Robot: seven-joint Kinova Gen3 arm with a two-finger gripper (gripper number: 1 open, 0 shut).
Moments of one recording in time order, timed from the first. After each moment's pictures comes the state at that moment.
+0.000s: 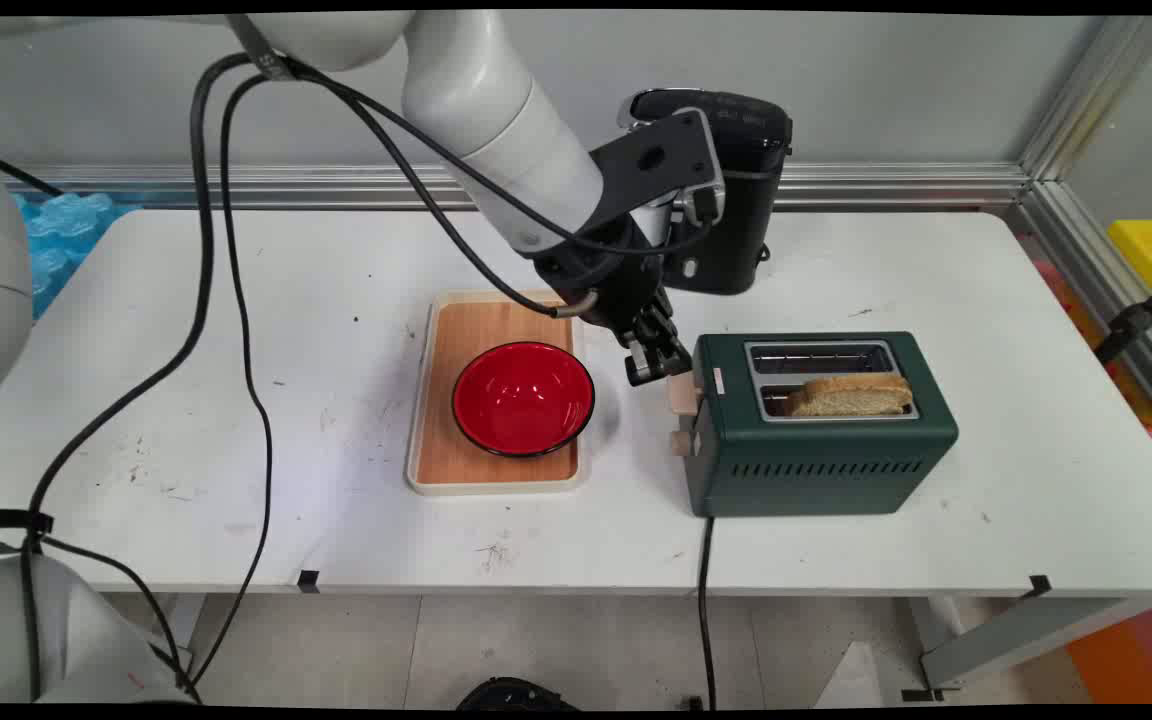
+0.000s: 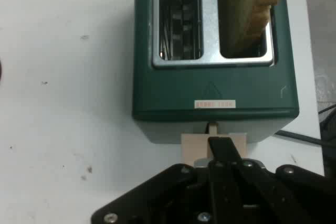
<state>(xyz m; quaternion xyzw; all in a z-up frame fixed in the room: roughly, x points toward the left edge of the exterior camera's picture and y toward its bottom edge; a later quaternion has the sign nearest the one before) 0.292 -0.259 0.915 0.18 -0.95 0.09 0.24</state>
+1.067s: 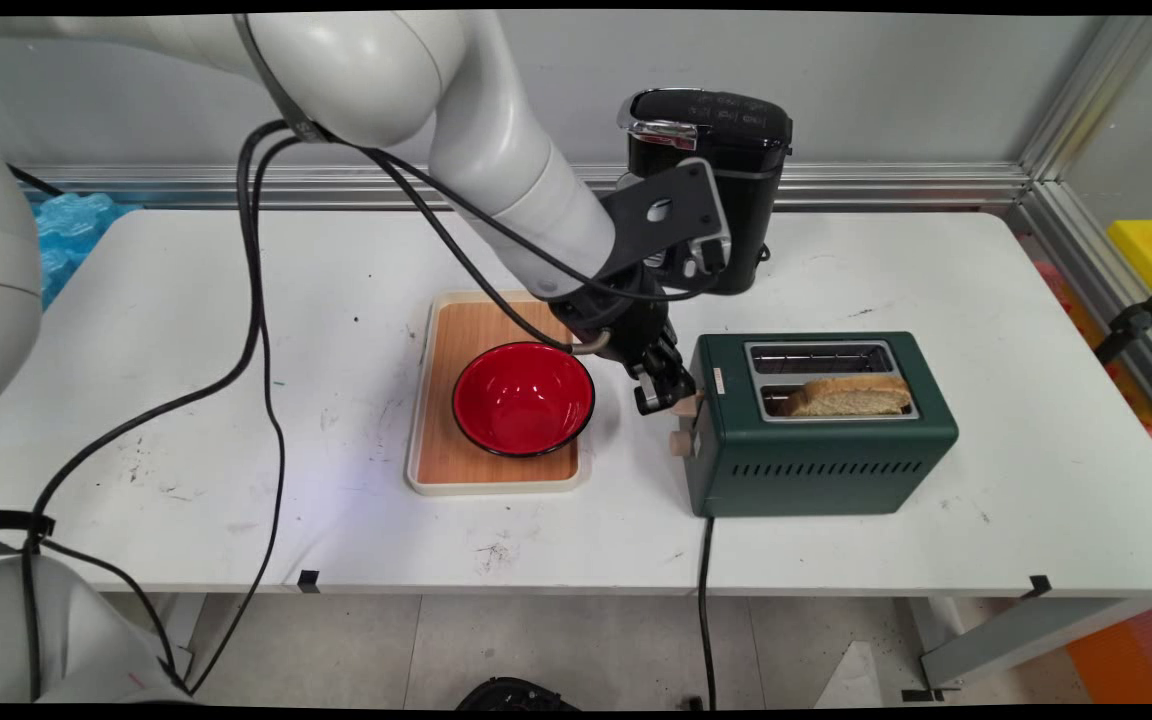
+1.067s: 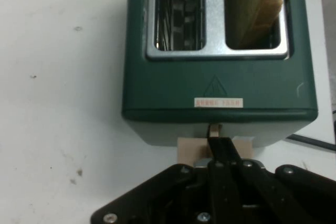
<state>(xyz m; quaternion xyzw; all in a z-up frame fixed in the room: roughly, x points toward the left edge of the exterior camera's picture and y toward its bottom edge) 0.283 -0.257 0.880 0.19 -0.95 0.09 0.24</state>
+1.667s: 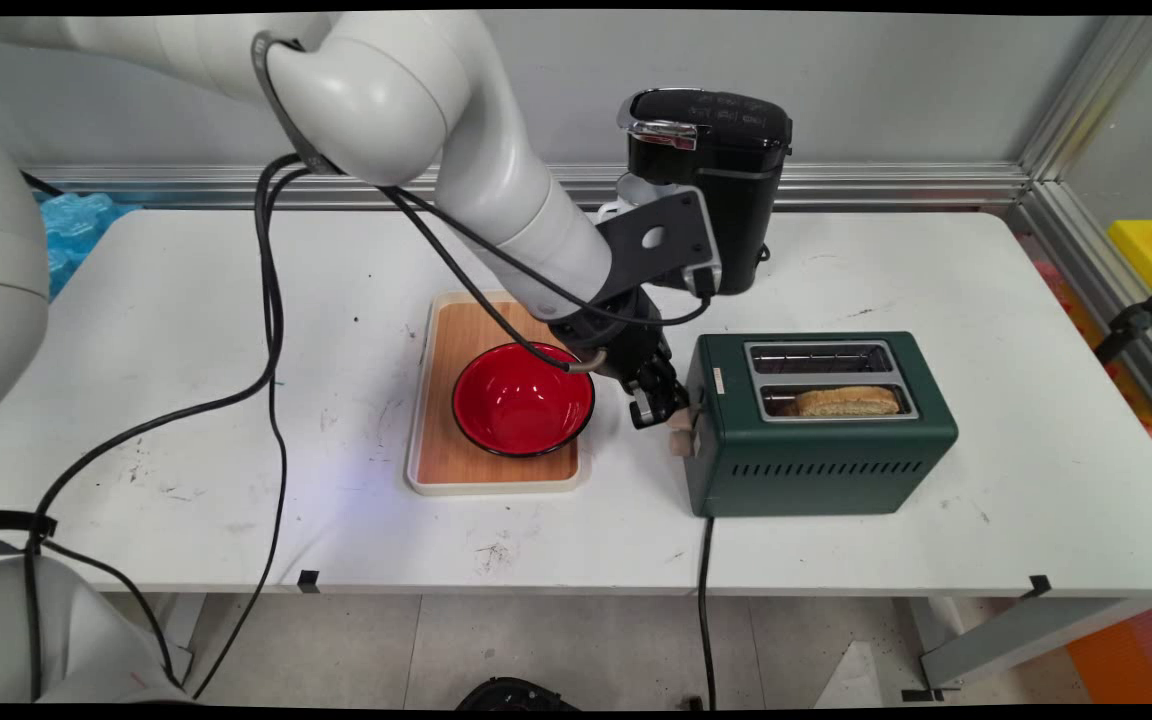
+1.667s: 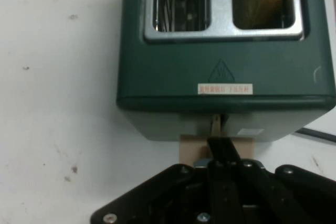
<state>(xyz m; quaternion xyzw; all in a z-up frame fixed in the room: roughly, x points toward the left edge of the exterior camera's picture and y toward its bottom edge) 0.285 -0.258 0.857 0.19 -0.95 0.09 0.23</state>
